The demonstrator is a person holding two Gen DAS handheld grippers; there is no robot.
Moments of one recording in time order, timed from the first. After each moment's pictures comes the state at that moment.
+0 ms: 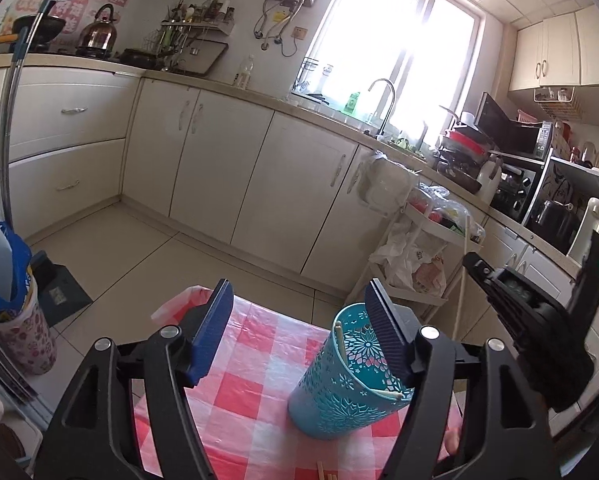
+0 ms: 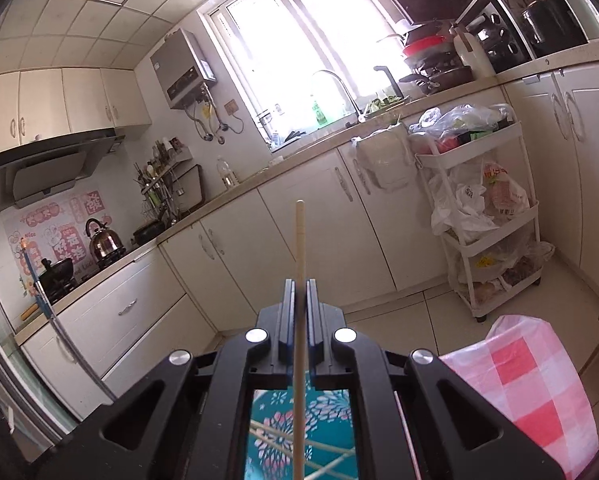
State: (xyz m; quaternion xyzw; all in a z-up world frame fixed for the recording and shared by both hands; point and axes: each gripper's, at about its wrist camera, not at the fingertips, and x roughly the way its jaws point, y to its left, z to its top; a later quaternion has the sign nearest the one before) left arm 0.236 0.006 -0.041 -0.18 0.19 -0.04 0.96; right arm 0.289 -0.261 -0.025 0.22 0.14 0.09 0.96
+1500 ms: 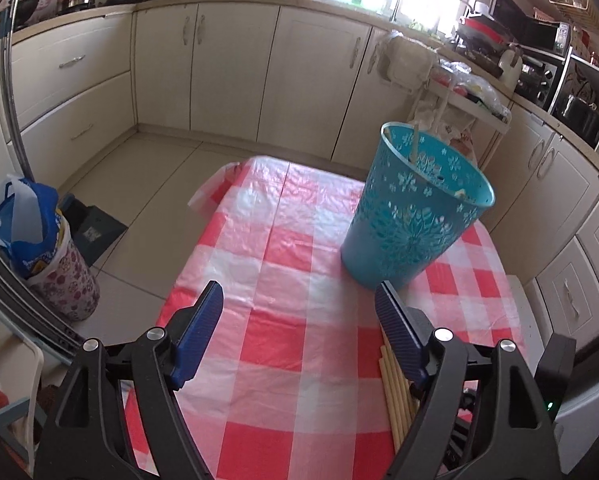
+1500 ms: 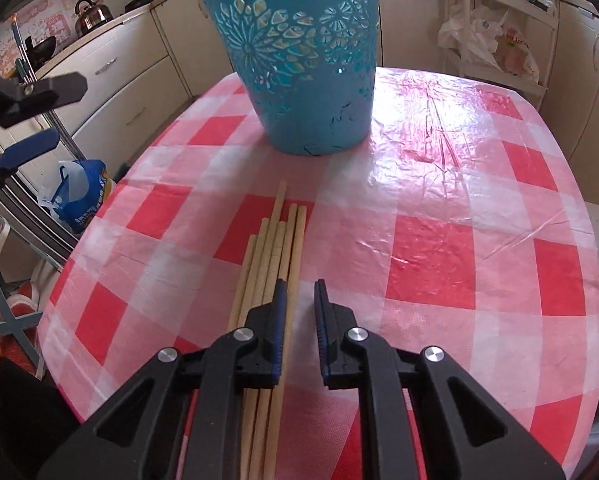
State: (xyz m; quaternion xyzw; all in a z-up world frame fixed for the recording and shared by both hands) left arm 0.194 -0.006 -0.123 -0.10 0.39 -0.03 0.91; right arm 0.157 -0.213 -0.209 0.03 0.48 0.13 0.87
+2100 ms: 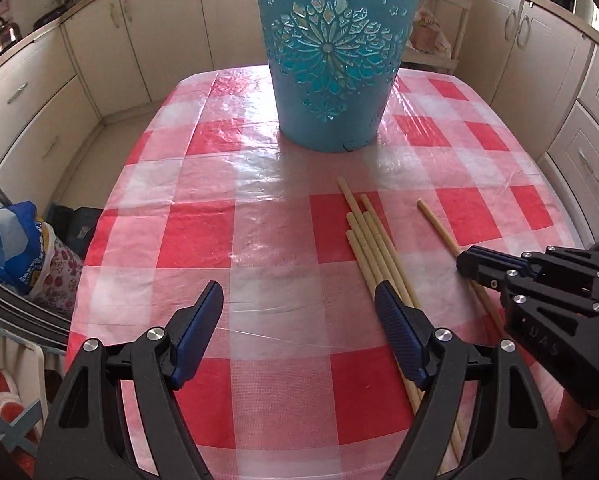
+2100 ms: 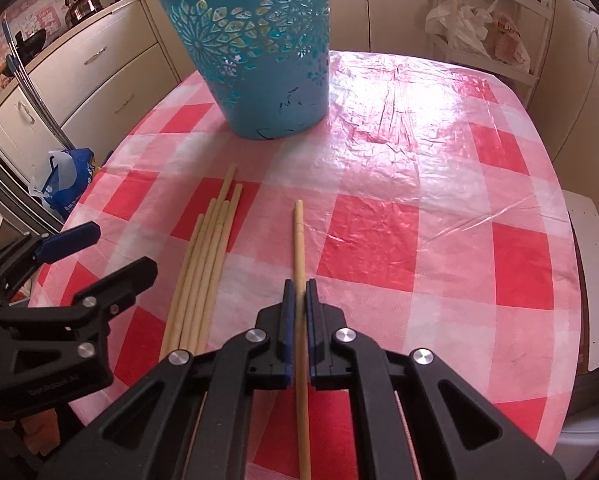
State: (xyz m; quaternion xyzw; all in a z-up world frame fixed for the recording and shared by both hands) left arm 0.175 -0.089 -0.198 0.04 0.48 -0.07 0.87; right arm 0.158 -0.252 -0.206 0.03 0.51 0.12 0.85
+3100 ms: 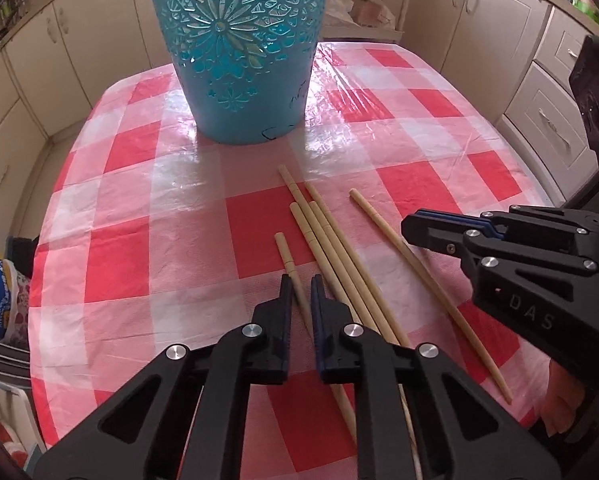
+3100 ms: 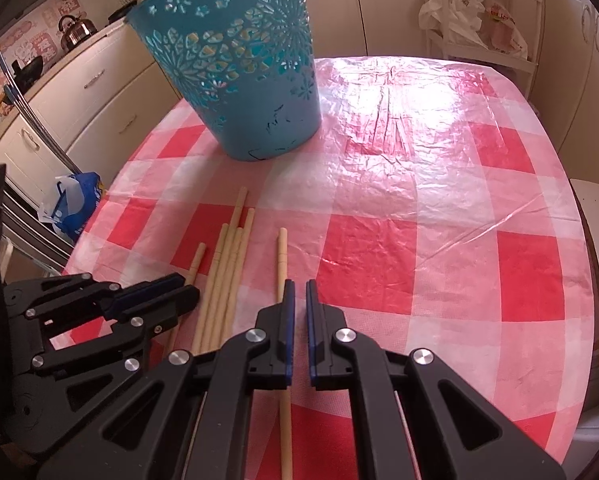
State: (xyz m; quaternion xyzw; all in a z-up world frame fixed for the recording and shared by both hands) left arm 0.190 -0.118 -0.209 0.06 0.50 -0.17 0.84; right arm 0.170 -0.265 -0.203 0.08 0.49 0.13 0.86
